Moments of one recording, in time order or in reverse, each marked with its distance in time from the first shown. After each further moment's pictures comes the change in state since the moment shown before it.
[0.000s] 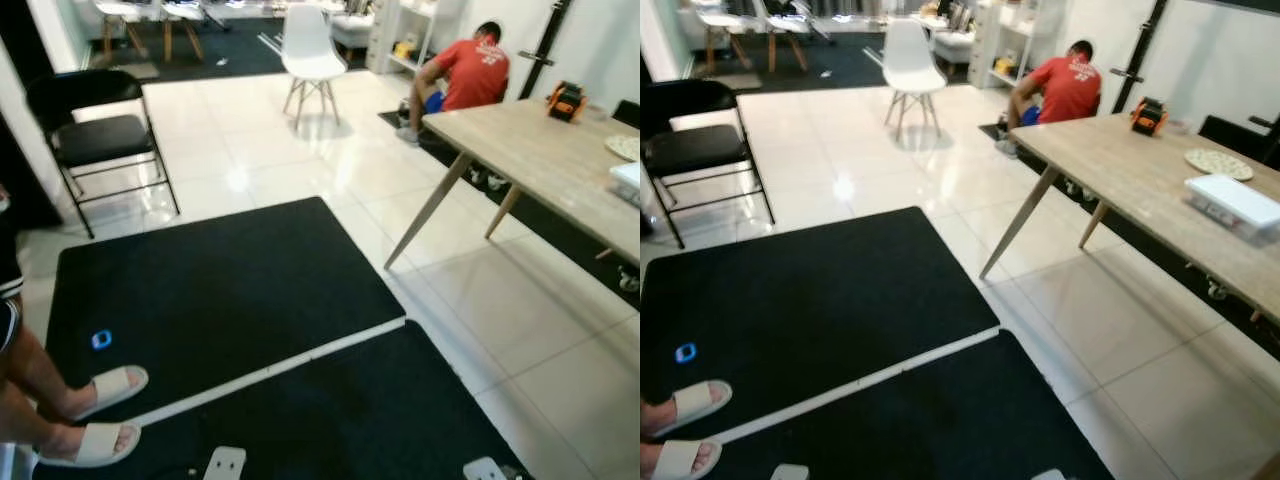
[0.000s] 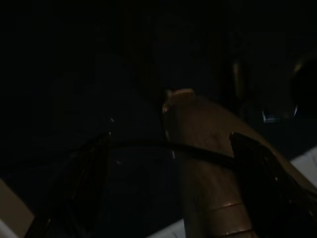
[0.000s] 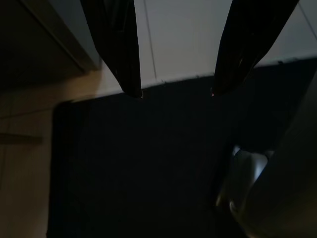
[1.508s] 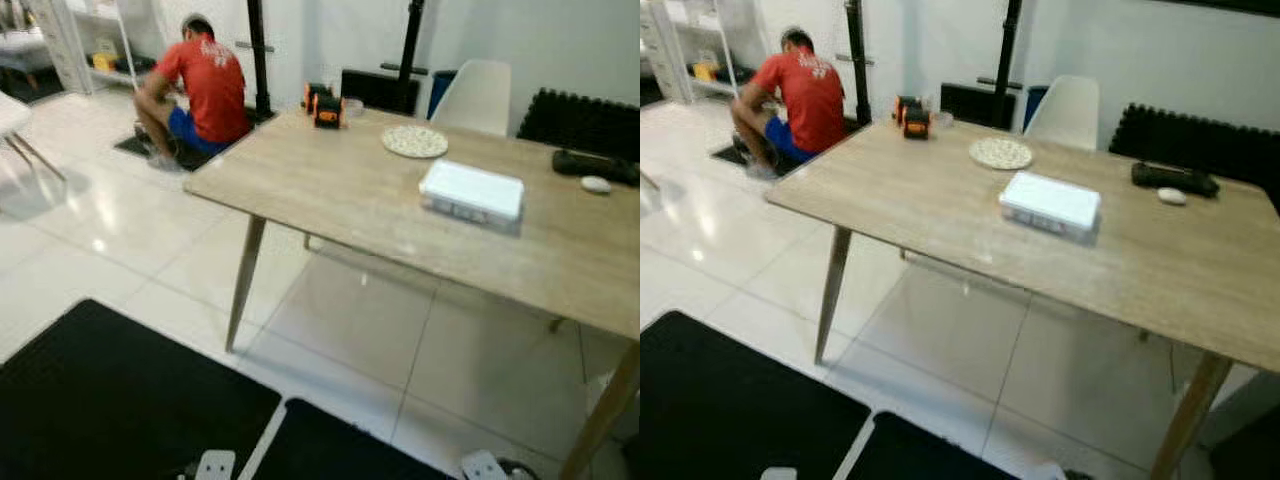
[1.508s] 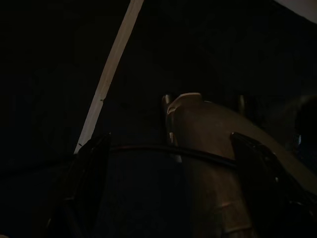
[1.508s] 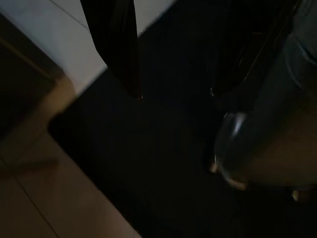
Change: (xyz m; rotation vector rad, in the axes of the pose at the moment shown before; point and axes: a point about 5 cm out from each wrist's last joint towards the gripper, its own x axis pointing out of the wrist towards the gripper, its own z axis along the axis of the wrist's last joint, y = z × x) left arm -0.004 0.004 -0.018 -0.072 0.008 0.036; right arm 0.001 0.004 0.005 -0.010 -0.023 0.011
